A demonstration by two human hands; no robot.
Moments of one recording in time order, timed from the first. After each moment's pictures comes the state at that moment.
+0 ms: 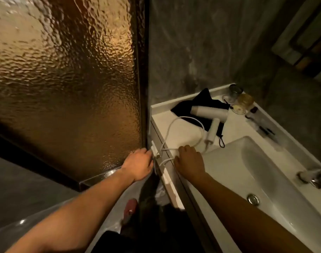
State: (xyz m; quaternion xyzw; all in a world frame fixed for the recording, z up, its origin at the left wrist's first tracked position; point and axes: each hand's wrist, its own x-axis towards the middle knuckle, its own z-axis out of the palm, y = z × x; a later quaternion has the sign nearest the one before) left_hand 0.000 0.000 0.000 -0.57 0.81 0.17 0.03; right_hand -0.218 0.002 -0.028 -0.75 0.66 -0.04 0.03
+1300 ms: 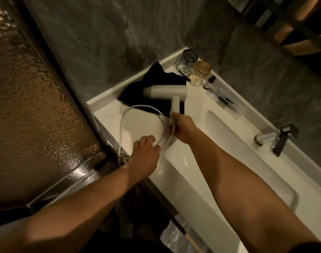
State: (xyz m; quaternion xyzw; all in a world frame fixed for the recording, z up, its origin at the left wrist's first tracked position) left_hand -0.150 -0.080 -0.074 -0.41 0.90 0.13 -0.02; right_hand -0.339 -0.135 -0.033 -0.08 0.71 -0.43 0.55
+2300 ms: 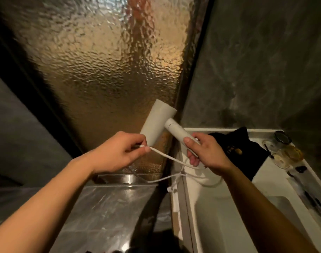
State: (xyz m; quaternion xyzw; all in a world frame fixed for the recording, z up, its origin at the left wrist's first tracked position) left_hand 0.074 0.032 0.174 -0.59 0.73 0.25 -0.23; right_hand -0.185 -0.088 0.127 -0.66 0.44 -0.26 0.55
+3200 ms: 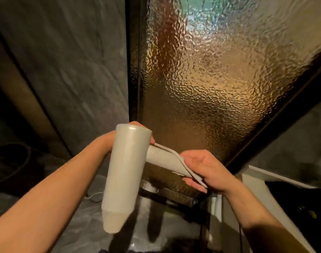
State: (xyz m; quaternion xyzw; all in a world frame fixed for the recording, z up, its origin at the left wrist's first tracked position) left_hand 0.328 0.133 0.147 -0.68 0.53 0.38 -0.33; right_hand 0.037 0.022 0.179 -0.70 0.09 -0.05 0.71
